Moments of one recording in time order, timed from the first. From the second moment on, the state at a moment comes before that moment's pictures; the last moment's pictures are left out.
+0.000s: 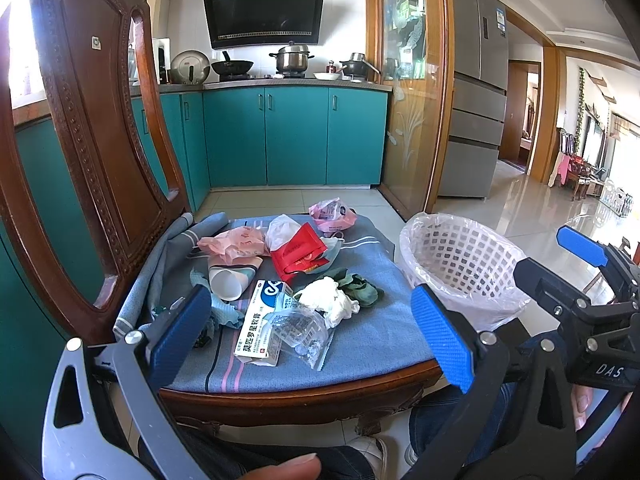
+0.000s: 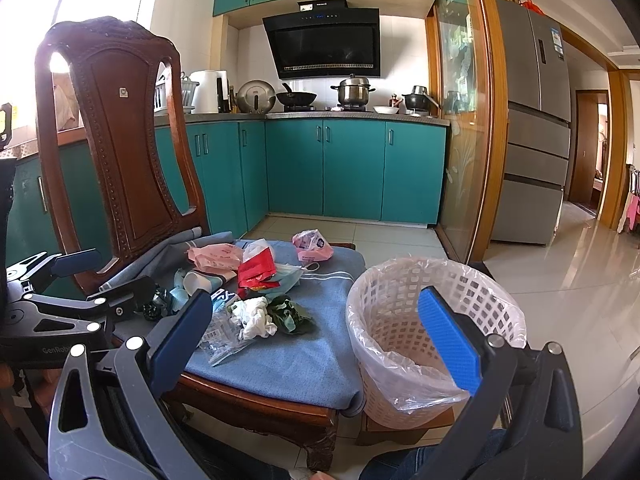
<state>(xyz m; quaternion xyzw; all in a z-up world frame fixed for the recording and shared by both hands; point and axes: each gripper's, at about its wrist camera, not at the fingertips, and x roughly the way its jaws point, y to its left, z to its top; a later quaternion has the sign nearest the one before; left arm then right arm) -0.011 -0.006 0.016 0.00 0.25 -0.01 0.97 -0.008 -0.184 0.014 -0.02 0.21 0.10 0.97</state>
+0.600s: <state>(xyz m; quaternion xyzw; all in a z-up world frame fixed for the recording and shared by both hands) -0.015 -0.007 0.012 0.00 0.25 -0.01 0.97 -0.012 -0.186 0.013 -0.01 0.21 0.10 0.97</state>
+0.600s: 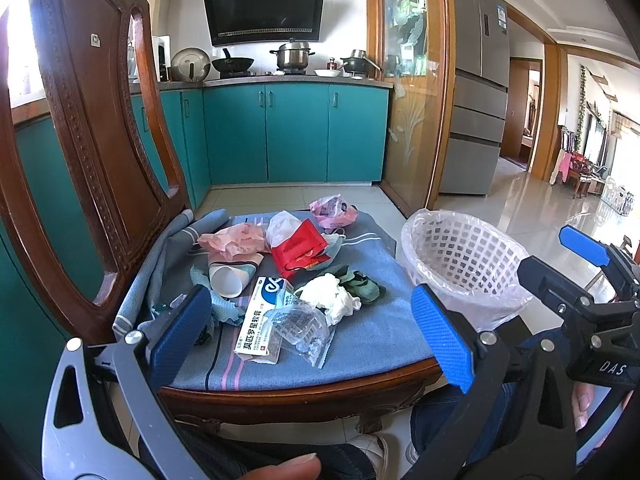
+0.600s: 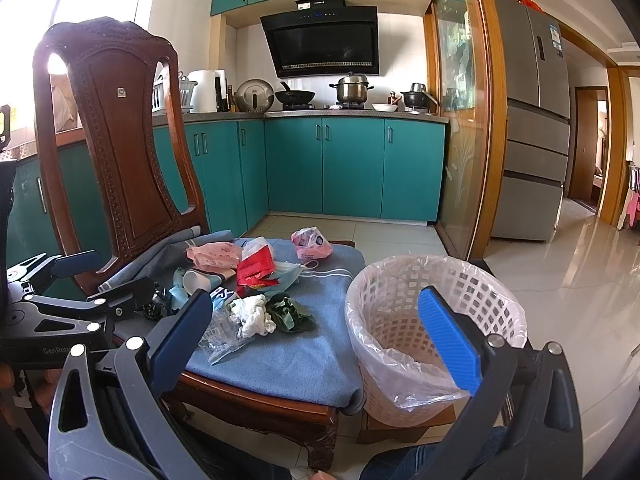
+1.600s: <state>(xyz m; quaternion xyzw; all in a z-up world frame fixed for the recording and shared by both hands) 0.057 0.046 -0.059 -0.05 0.42 0.08 0.90 0.202 -0.099 -0.106 -0.12 0.42 0.27 0.86</state>
